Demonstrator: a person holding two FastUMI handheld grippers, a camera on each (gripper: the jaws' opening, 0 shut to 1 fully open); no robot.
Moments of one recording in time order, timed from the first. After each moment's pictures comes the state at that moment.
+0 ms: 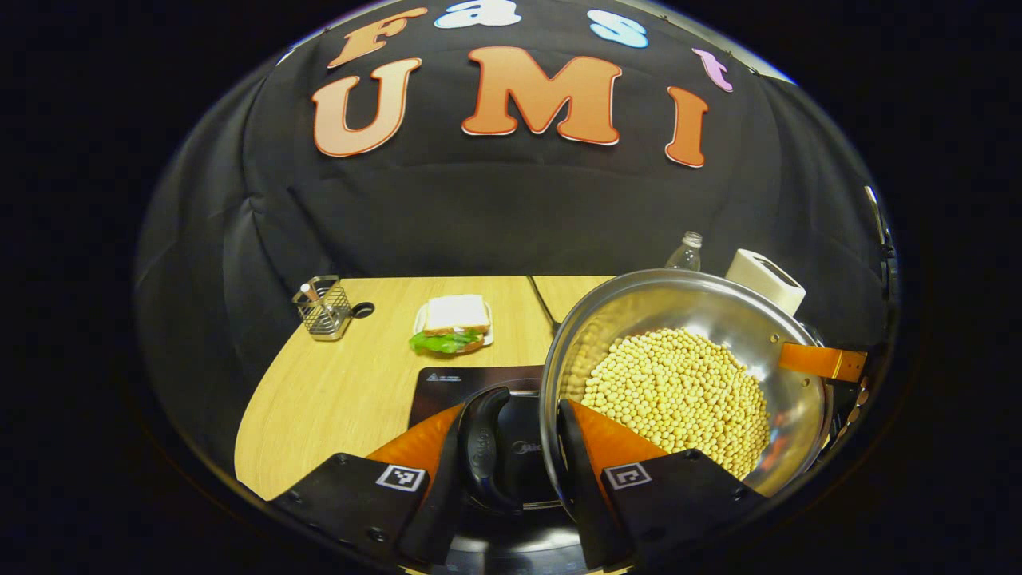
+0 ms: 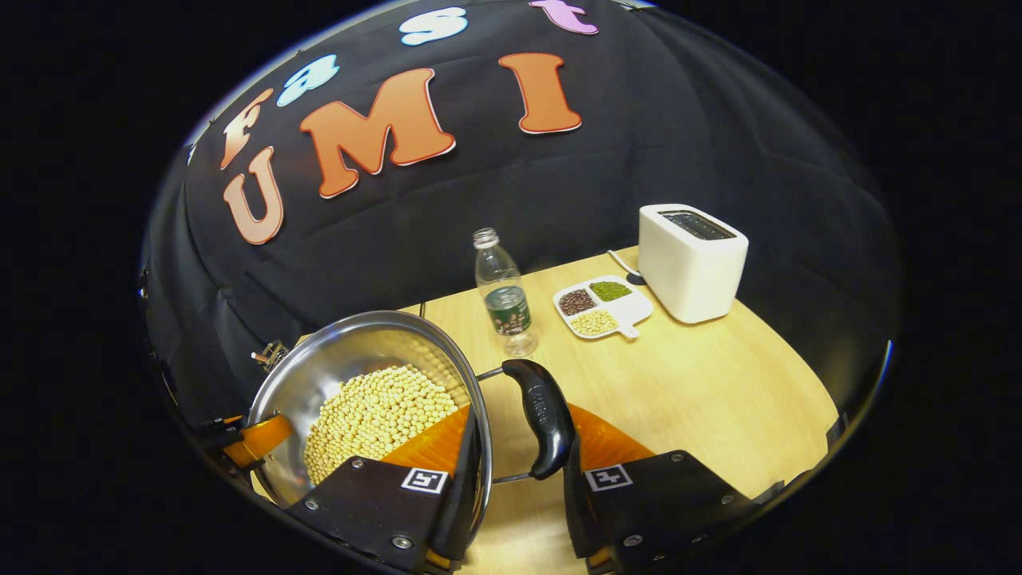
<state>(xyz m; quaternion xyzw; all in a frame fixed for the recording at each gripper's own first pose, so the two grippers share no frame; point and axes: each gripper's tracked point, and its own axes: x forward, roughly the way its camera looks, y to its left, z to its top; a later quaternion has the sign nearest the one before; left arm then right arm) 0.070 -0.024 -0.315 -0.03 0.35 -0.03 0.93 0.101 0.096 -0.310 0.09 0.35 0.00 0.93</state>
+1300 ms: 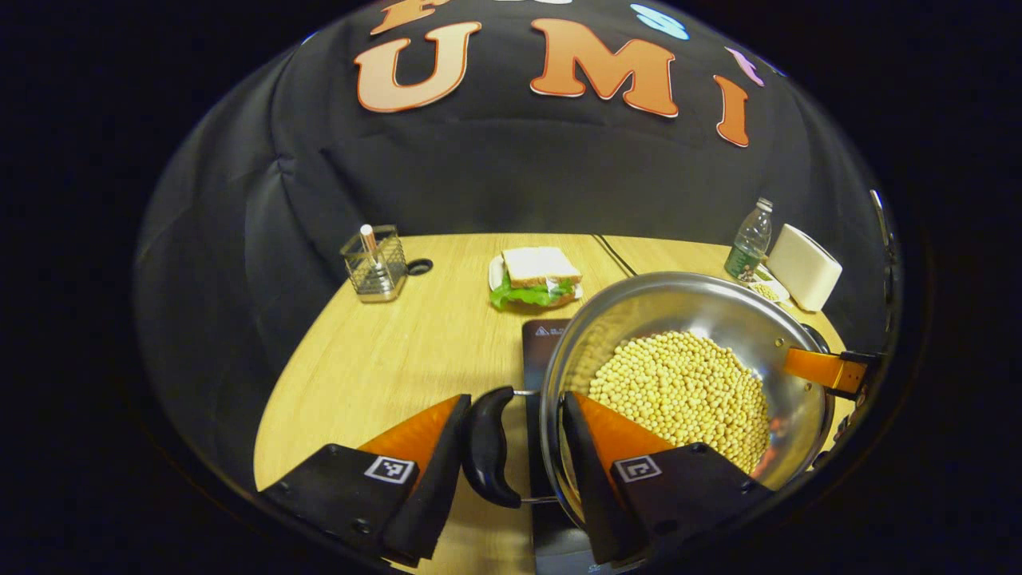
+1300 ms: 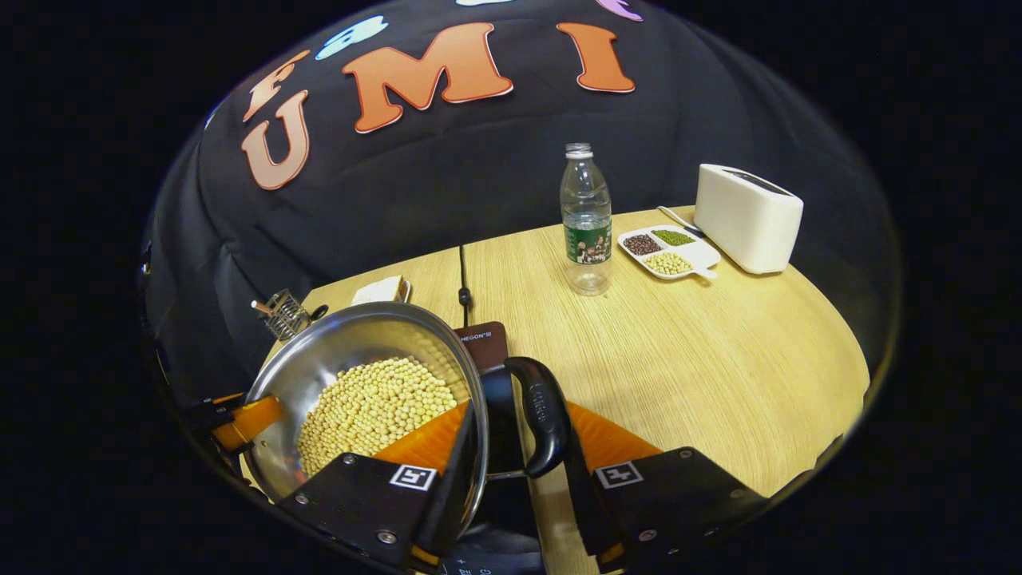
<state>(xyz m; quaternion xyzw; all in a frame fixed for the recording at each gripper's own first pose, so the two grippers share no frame) 0.065 0.088 -0.360 0.00 0.36 0.01 0.93 0.081 0.200 -0.377 0.07 0.39 0.02 0.92</state>
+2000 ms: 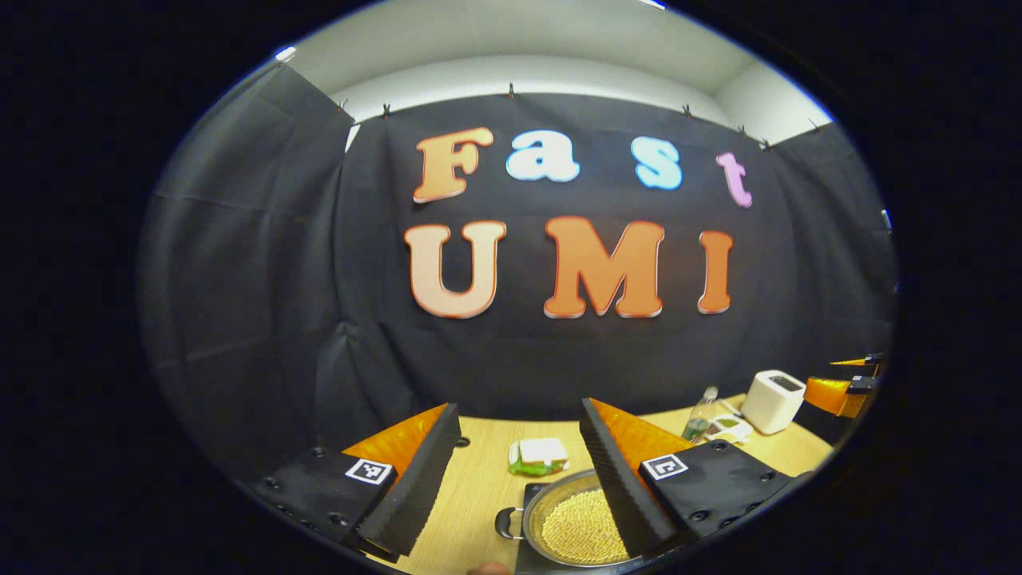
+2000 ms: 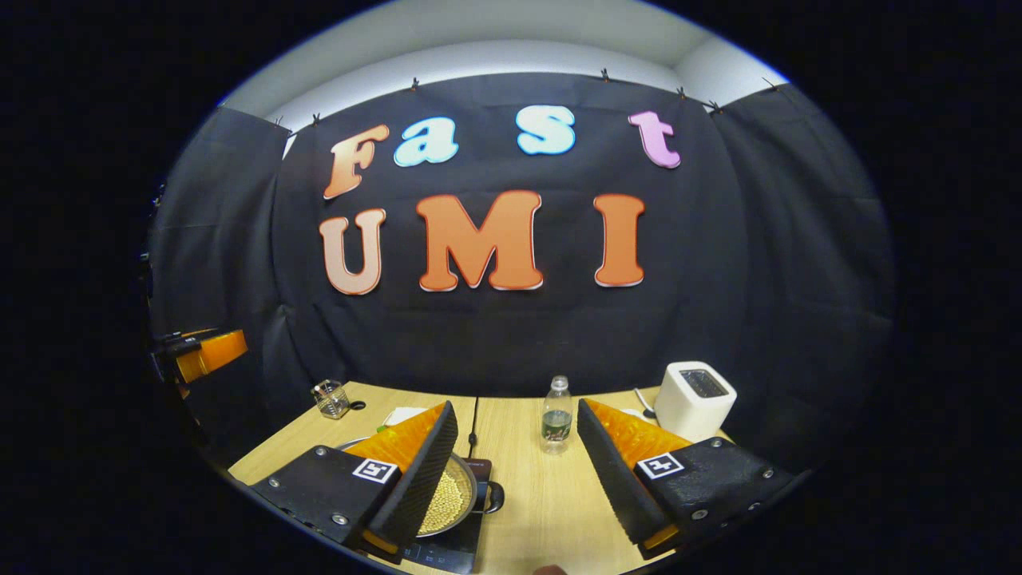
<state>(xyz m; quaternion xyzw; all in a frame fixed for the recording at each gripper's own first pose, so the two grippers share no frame) 0.033 0.087 -0.046 -0.02 0.06 0.05 1.00 0.059 0.131 -0.085 -0.01 0.12 0.08 0.99</state>
